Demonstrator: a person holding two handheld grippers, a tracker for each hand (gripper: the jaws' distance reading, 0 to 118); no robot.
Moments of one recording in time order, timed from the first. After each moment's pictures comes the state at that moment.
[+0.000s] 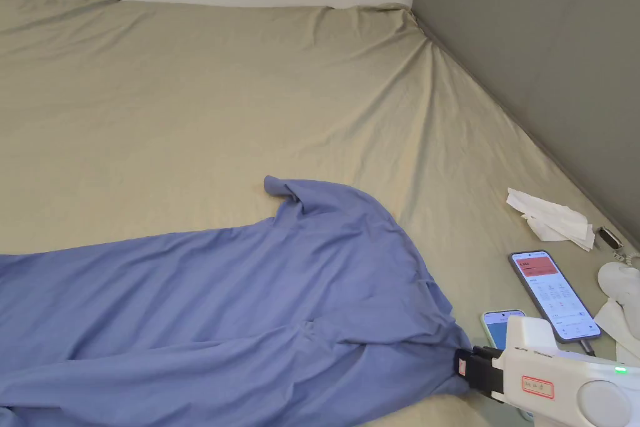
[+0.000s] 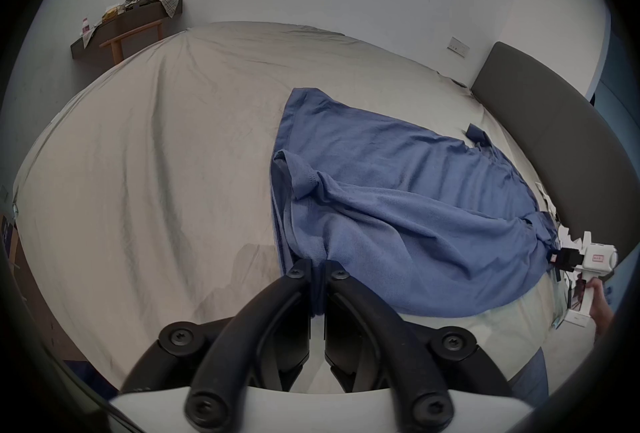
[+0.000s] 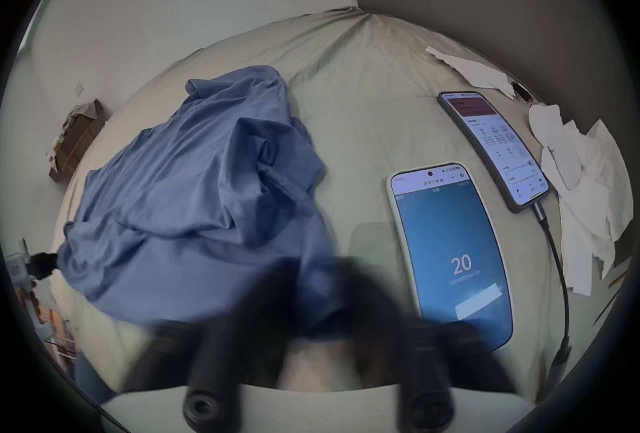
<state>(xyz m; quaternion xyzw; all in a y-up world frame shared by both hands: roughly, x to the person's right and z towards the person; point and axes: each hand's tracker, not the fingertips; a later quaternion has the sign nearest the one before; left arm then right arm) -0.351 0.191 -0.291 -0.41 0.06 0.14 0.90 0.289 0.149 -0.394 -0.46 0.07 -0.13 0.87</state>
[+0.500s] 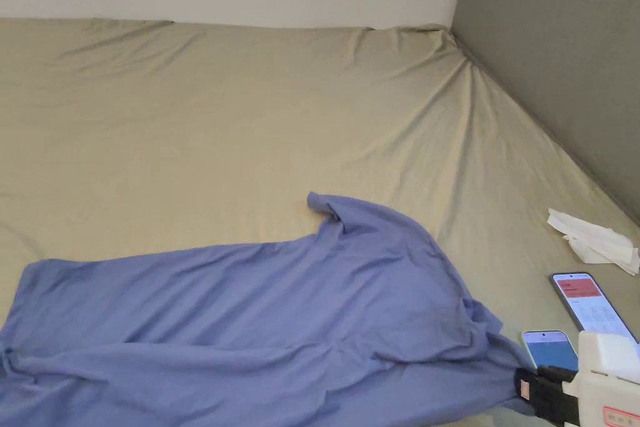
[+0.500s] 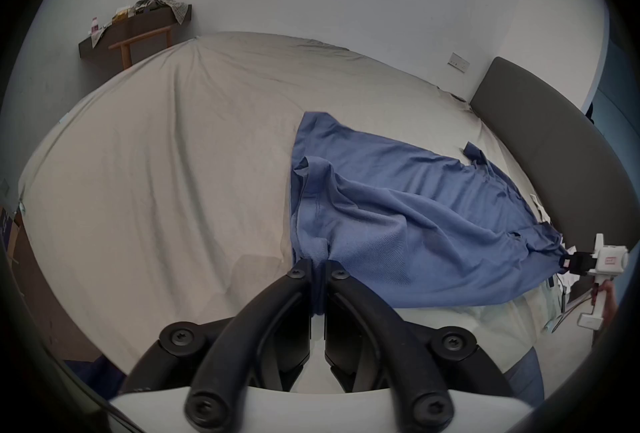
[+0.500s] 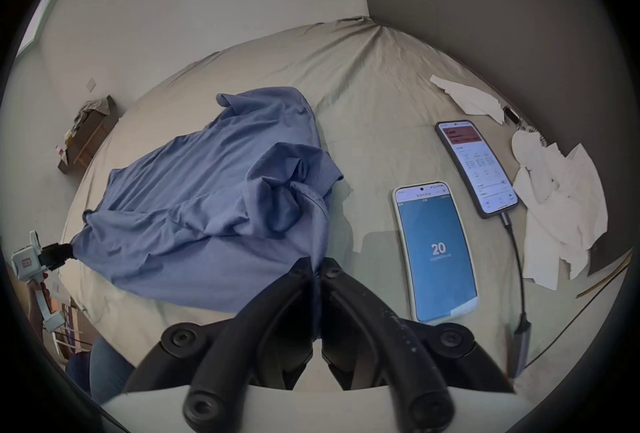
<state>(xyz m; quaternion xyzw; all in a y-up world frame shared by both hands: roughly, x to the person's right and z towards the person) -0.373 0.226 -0.260 -0.39 0.07 0.14 0.91 0.266 0.226 -0.351 -0.46 0.06 -0.05 0.88</state>
